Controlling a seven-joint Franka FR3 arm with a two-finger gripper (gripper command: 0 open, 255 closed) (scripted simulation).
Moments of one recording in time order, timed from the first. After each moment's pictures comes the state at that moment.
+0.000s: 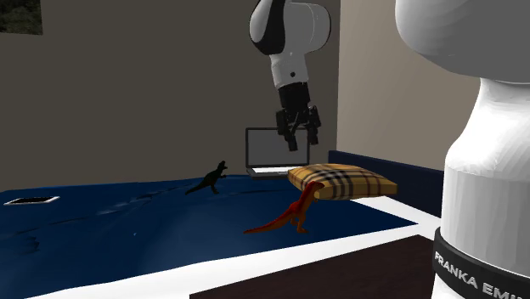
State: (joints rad) arm 0.01 -0.13 -0.07 -2.43 -0.23 2.18 -0.29
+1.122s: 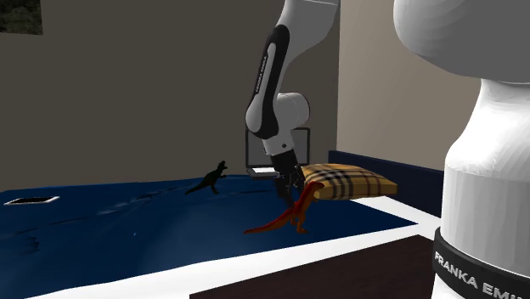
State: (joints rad) arm 0.00 0.48 -0.09 -2.13 -0.37 2.42 -0.41
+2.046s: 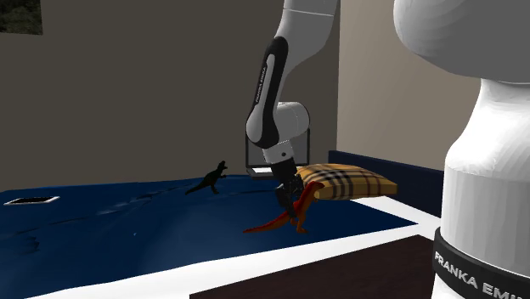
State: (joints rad) arm 0.00 0.54 -0.09 -2.11 -0.38 2.46 -0.40
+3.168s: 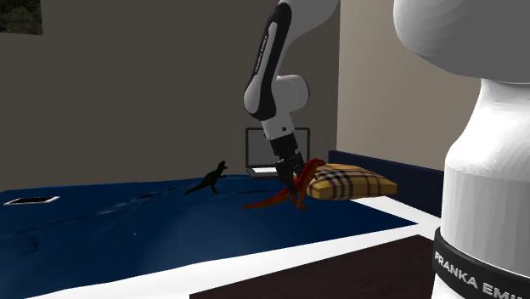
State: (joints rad) arm 0.00 0.38 -0.08 -2.14 -0.35 2.33 -0.45
